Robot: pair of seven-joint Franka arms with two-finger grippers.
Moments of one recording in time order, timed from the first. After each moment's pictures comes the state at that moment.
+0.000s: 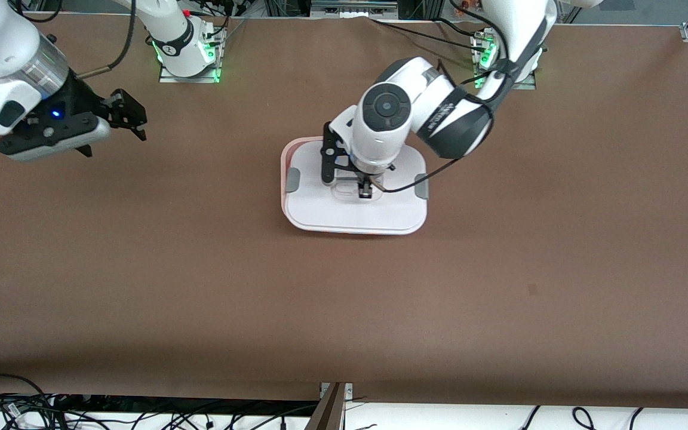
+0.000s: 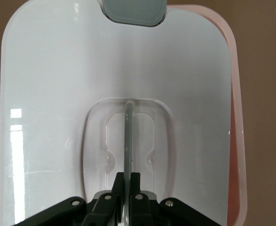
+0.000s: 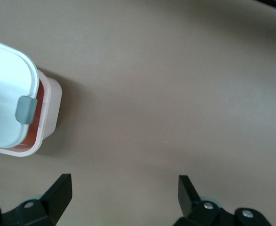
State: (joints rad) left arm -0.51 0.59 -0.27 -1.36 0.01 1.90 0.83; right arm 0.34 0.01 -0.11 -1.56 0.01 1.60 -0.05
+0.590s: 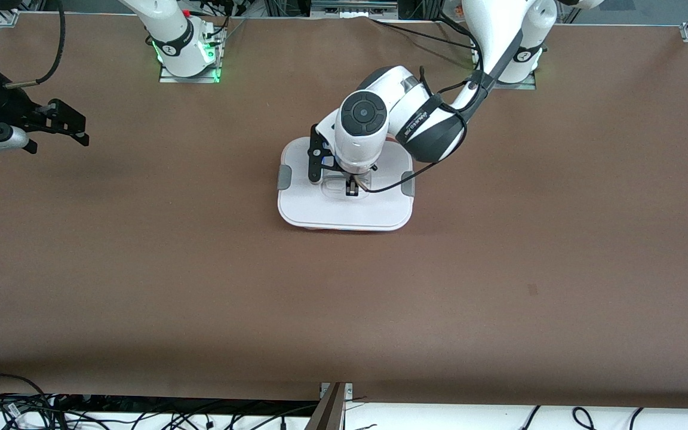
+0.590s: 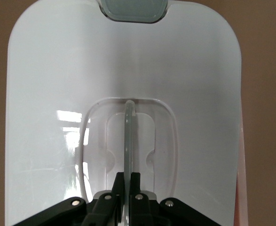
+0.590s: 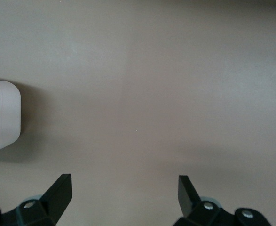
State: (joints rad) left arm -0.55 0.63 -0.26 -1.36 0.01 1.91 0.81; right arm 0.11 -0.06 -0.07 -1.72 0.01 1.68 -0.13
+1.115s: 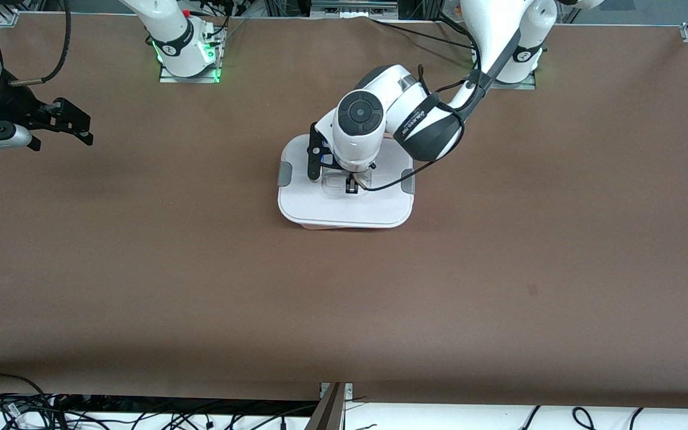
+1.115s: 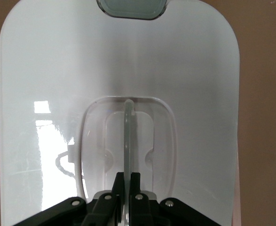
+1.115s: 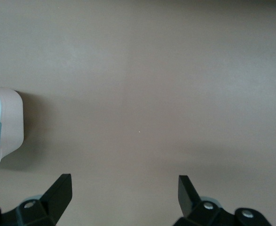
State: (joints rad) left arm -0.55 0.63 -0.26 -1.36 0.01 1.89 0.81; right arm 0.11 -0.07 -0.05 -1.72 0.00 1.68 -0.05
